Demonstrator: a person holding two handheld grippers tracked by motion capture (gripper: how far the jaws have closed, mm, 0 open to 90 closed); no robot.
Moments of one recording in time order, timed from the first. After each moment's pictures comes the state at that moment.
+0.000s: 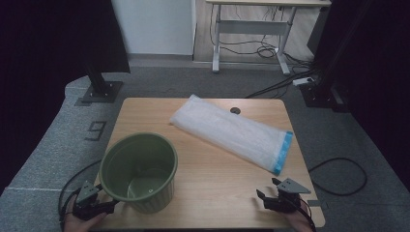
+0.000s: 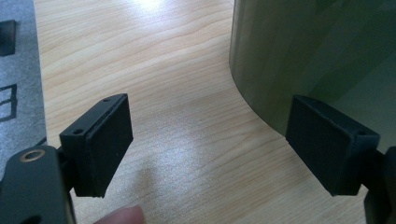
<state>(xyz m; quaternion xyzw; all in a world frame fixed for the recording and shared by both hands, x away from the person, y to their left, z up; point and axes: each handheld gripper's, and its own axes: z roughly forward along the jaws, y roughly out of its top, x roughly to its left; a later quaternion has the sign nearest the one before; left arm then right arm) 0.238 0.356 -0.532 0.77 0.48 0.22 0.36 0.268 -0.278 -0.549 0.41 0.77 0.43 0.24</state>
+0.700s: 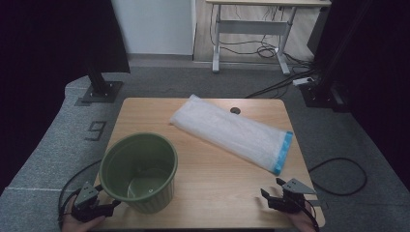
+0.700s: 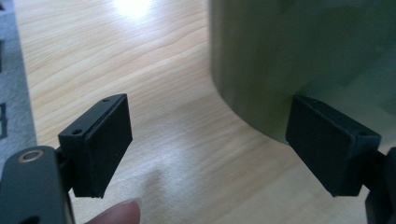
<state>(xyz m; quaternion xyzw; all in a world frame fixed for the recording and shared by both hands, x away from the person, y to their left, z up) 0.229 0.354 -0.523 0.79 0.43 0.21 0.38 0.266 -0.290 -0.549 0.43 0.76 0.43 0.24</state>
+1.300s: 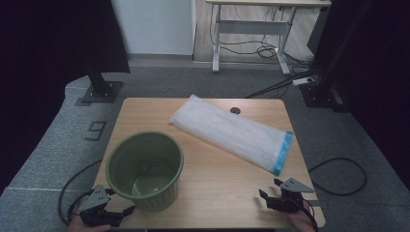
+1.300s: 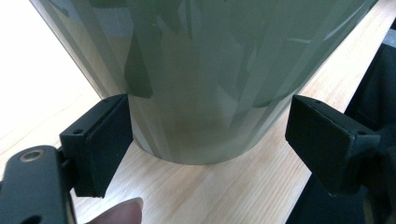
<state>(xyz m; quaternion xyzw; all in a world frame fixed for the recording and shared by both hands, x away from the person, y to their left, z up) 0.223 0.310 -0.495 0.83 0.31 0.15 0.43 0.269 -0.287 -0.550 0.42 0.77 0.43 0.22</state>
